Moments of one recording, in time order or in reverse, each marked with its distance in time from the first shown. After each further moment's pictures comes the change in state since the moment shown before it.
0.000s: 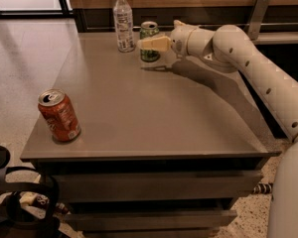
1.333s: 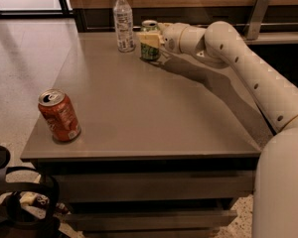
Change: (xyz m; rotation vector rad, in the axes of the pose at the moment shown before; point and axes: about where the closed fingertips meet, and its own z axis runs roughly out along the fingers) arm 0.000 0.009 0.023 -0.050 0.013 -0.015
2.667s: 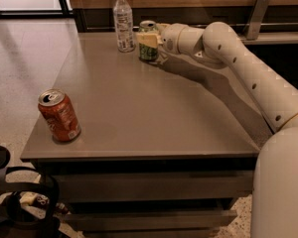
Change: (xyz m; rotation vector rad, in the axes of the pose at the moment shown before) arm 0.001 0.006 0.006 -0.011 0.000 0.002
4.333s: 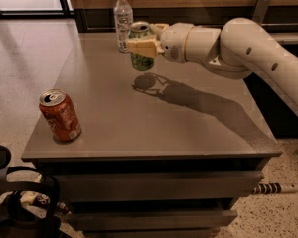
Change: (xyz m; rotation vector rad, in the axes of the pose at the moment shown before) arm -0.055 0.134 -0.087 -0.141 -0.017 -0.068
